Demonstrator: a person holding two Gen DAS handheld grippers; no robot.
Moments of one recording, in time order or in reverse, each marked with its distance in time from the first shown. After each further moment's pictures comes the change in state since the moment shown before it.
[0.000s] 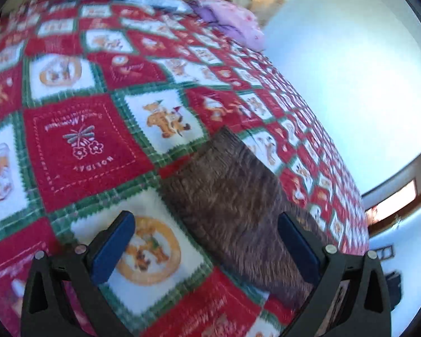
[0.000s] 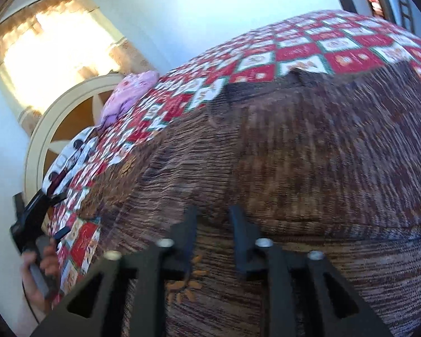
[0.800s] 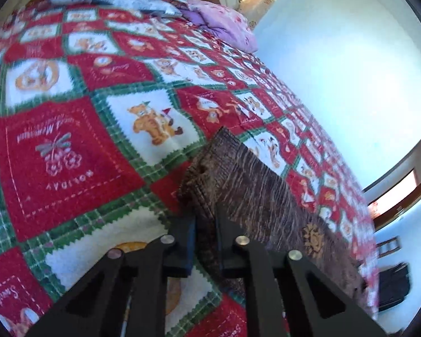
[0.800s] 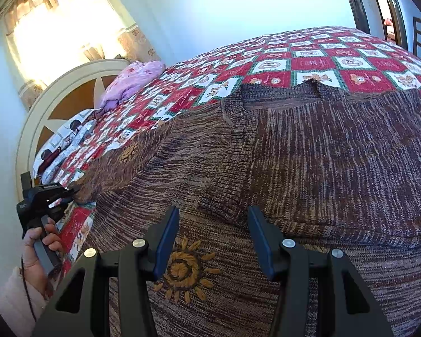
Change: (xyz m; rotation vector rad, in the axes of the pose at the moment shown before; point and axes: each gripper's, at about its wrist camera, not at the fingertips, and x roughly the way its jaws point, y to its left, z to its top) left arm 0.022 -0.008 -0.004 0.074 -0.024 0.012; right arm 0.004 0.008 -0.002 -0.047 0.004 -0.033
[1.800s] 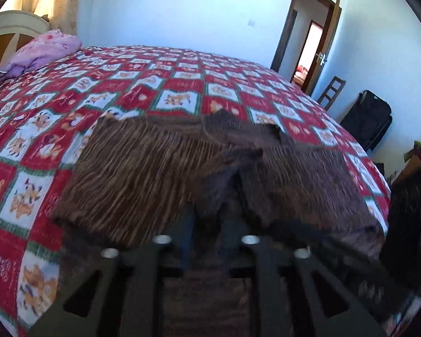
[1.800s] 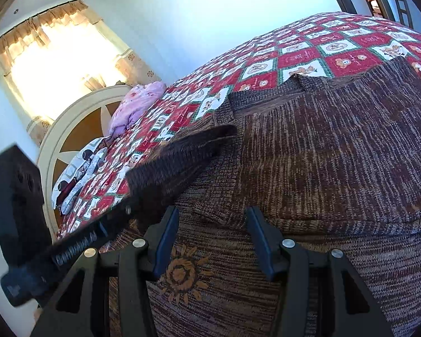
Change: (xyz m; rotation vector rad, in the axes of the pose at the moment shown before) left arm -0.048 -0.207 -0.176 0.752 0.171 -0.317; right arm -0.012 -0.022 -0.004 0.135 -0.060 0.084
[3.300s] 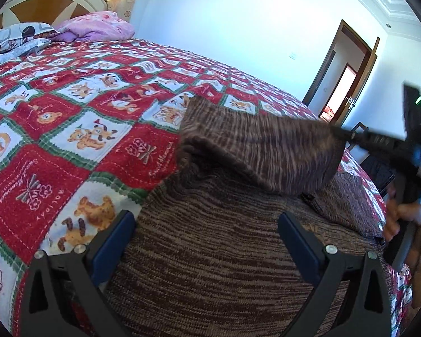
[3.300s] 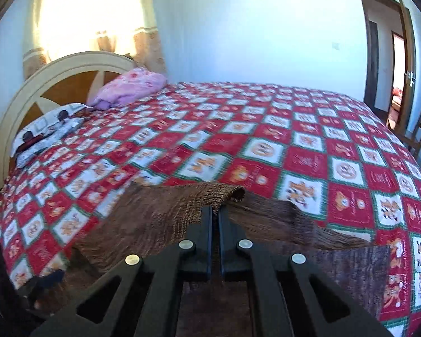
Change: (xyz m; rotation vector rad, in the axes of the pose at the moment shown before) left arm -0.028 0.059 -0.057 -0.242 -0.123 0.064; right arm 0.018 0.038 0.107 -0.430 -0.004 -0.269
